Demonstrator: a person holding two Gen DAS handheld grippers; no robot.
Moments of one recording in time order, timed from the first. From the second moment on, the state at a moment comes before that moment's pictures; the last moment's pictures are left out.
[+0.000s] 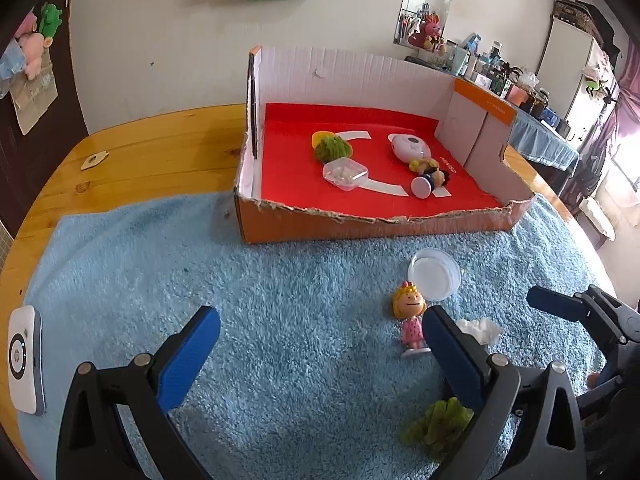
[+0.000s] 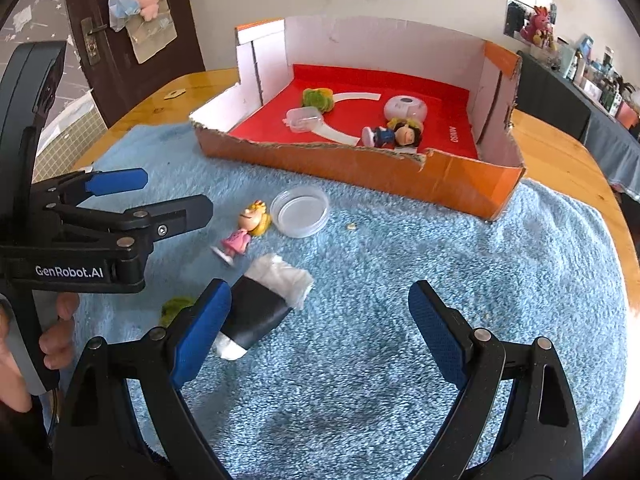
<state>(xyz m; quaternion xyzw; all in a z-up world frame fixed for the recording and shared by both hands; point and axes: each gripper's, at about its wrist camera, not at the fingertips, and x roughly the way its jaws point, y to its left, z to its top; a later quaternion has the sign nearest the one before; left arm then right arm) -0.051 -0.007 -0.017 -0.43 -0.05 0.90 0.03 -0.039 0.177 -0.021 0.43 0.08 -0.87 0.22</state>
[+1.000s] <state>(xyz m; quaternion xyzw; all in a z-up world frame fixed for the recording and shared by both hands) -0.056 0.017 -0.036 -0.45 -0.03 0.89 0.06 -0.037 0.184 -0.024 0.43 0.12 -0.88 0.19</state>
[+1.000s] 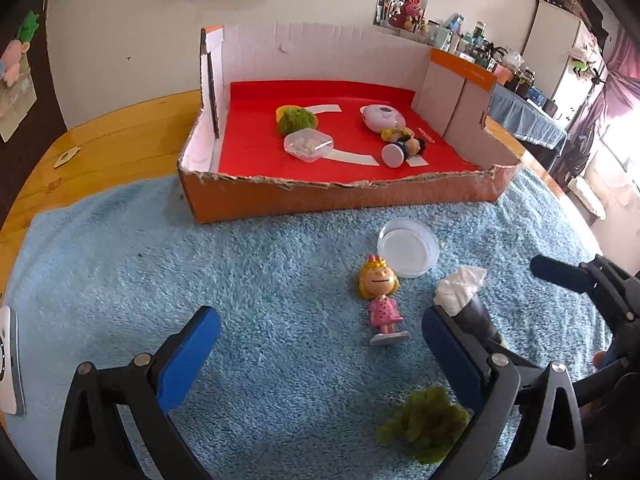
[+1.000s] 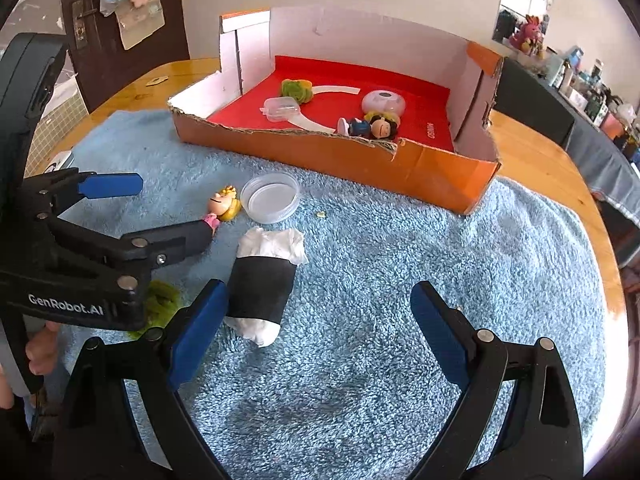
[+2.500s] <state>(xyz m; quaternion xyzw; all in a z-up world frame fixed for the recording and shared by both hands) -0.054 0.037 -0.033 -0.43 0.00 0.90 0.10 -0.047 0.188 -0.027 0.43 0.07 -0.87 0.25</state>
